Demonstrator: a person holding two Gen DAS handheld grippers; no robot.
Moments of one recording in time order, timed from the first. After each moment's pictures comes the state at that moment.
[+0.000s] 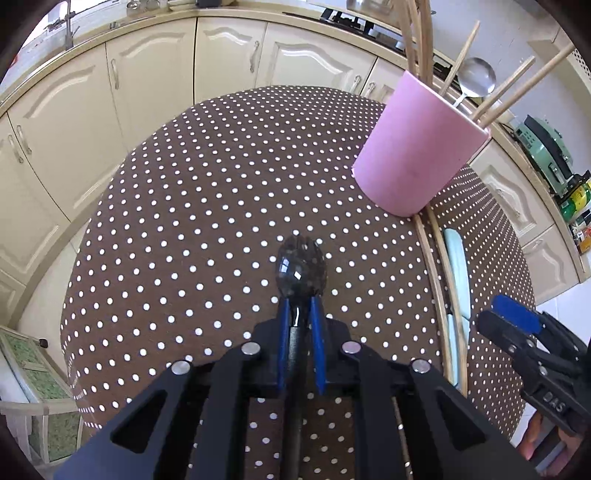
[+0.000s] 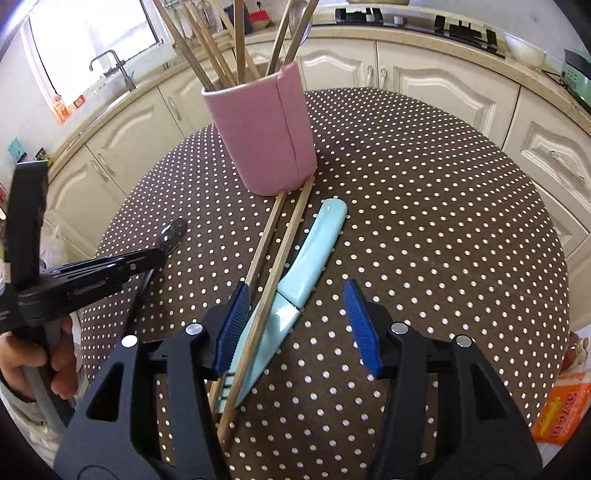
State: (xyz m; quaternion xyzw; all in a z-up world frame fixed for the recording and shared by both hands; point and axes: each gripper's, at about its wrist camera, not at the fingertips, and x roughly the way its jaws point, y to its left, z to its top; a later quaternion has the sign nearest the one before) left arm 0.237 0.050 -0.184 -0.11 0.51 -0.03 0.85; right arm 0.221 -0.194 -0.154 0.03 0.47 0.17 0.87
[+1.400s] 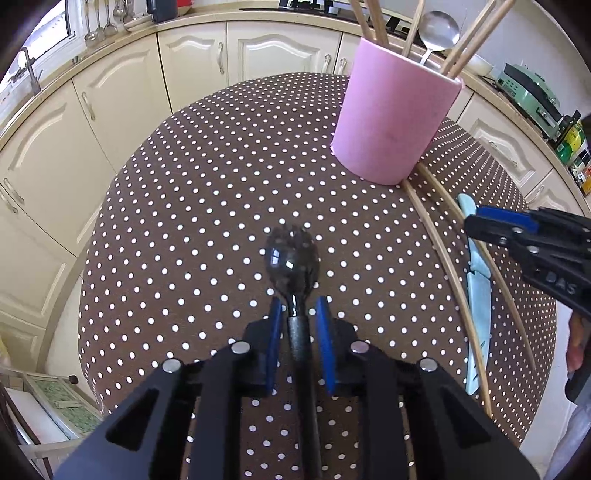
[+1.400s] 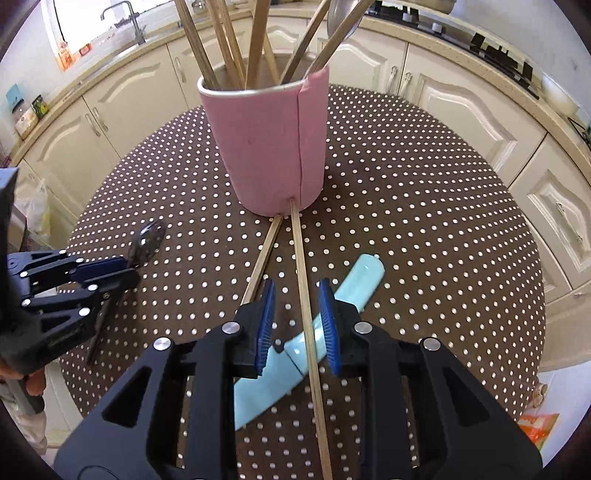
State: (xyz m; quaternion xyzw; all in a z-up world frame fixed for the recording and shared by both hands) left arm 0.244 0.031 -0.181 -0.02 0.53 -0.06 0.85; right arm 0.255 -0.184 -0.144 -0.07 0.50 0.18 0.85
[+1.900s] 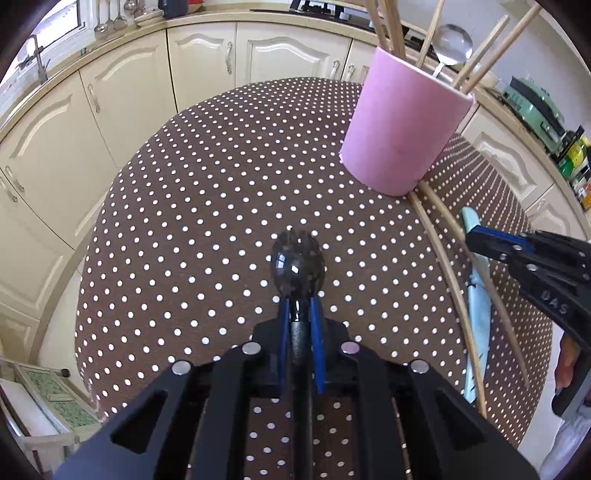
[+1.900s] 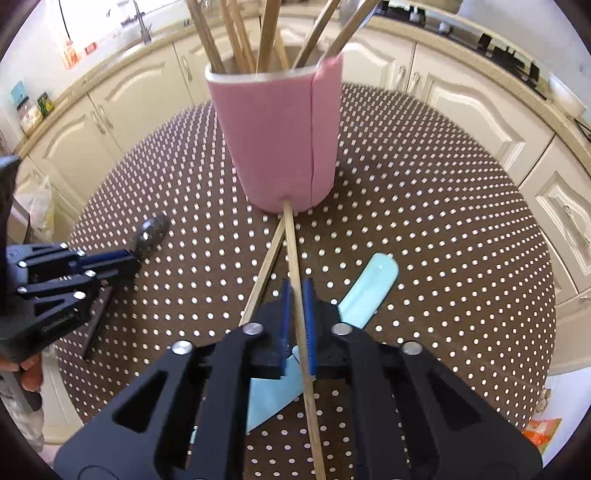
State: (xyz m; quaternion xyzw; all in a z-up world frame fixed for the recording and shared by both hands) left arm 0.247 0.041 -0.181 -0.05 0.52 -0.06 0.85; right arm 0.254 -0.180 -0.146 -0.05 0.47 0.19 0.86
